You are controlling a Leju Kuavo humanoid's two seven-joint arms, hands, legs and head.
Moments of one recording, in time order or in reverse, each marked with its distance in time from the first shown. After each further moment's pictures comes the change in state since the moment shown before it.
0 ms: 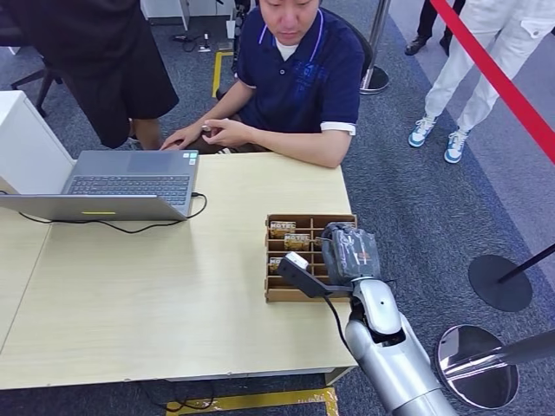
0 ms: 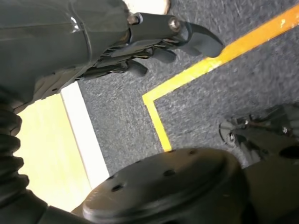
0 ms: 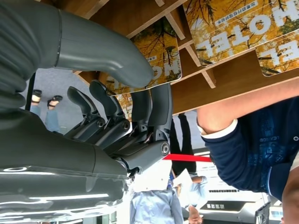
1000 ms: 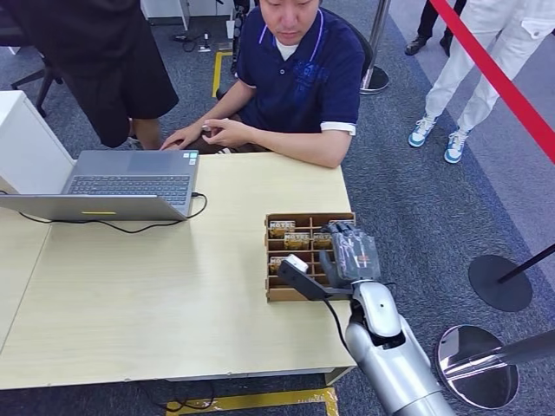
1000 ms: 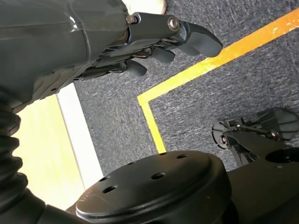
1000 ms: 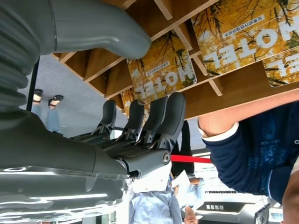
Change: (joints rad) left arm -0.005 -0.021 0.030 0.002 0.031 0.089 0.084; right arm -0.017 -0.002 0.010 0.023 0.013 -0.006 0.009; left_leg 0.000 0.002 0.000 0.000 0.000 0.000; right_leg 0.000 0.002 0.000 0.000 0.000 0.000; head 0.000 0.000
